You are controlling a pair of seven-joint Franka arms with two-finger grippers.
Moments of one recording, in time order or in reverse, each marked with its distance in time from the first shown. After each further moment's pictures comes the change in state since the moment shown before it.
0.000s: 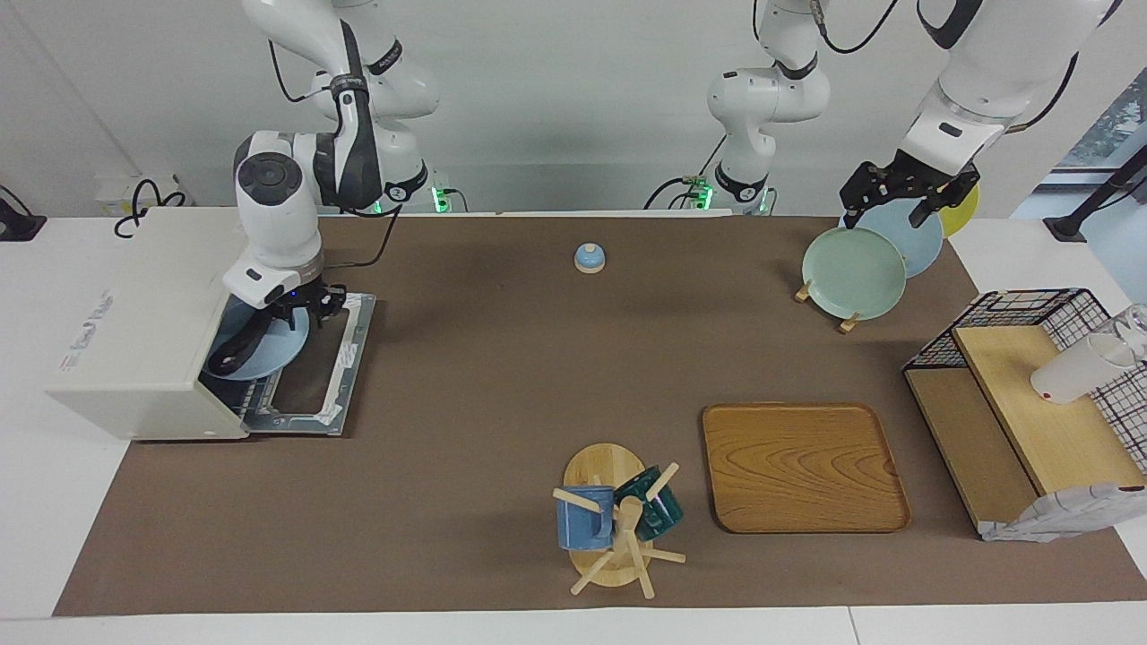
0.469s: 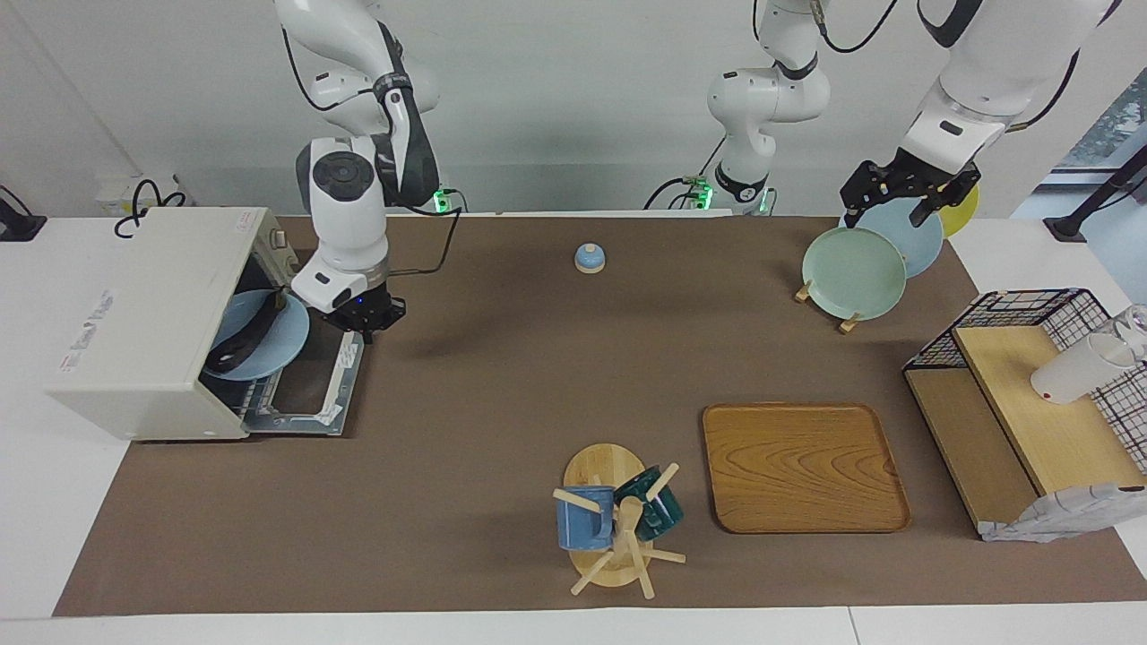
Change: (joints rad) left arm 0.000 -0.002 0.000 0.000 0.000 0.000 0.000; right arm 0.144 0.097 0.007 0.012 0.070 0.115 0.228
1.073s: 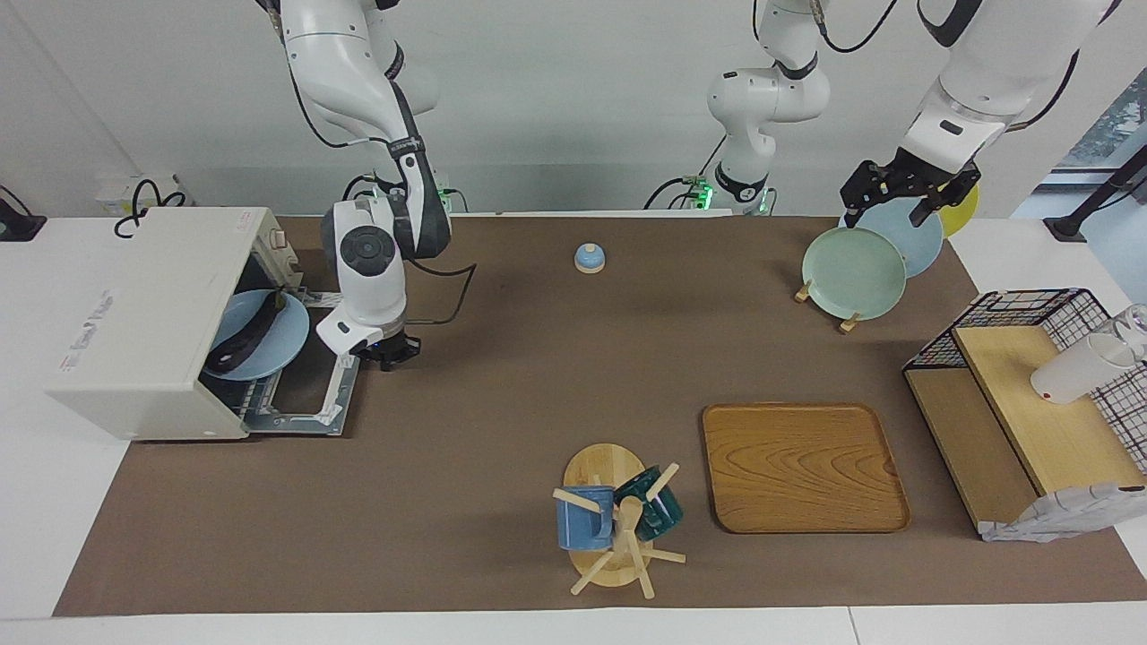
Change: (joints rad) left arm 0.000 -0.002 0.001 -0.001 0.000 -0.001 -0.001; right arm -0.014 0.151 -0.005 -0.002 -0.018 0.064 0.121
